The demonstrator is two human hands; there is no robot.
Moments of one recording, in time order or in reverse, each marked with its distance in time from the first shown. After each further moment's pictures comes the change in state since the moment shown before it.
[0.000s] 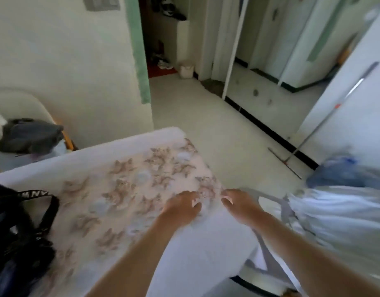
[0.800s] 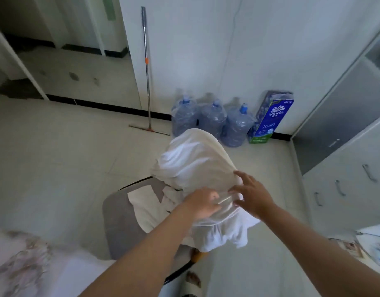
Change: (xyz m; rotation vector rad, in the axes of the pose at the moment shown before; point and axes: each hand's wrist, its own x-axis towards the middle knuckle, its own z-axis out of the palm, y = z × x) left_hand 0.071 0.442 0.280 0.231 -0.708 0.797; right_hand -0.282 0.415 -0.051 -0.068 0.308 0.660
